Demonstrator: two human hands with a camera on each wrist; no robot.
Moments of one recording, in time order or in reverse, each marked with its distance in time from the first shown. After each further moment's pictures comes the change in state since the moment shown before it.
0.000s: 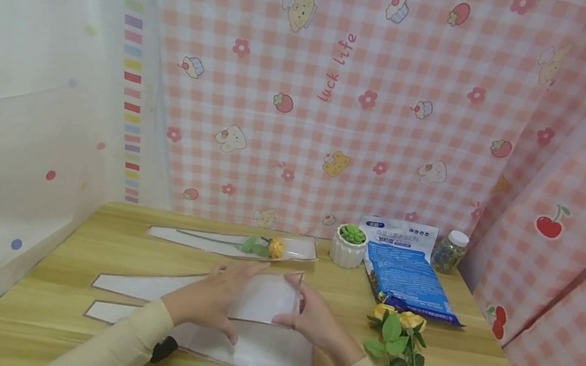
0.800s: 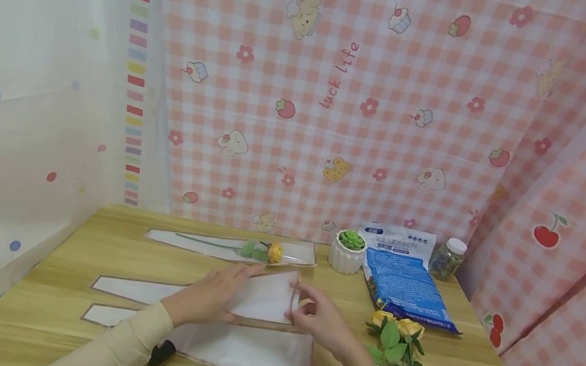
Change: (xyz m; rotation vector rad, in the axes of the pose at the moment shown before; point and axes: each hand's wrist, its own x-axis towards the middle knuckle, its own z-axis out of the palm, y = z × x) left_hand 0.004 -0.007 0.006 0.098 0.096 -0.038; right_hand -0.007 -0.005 -0.019 0.035 -0.025 0.010
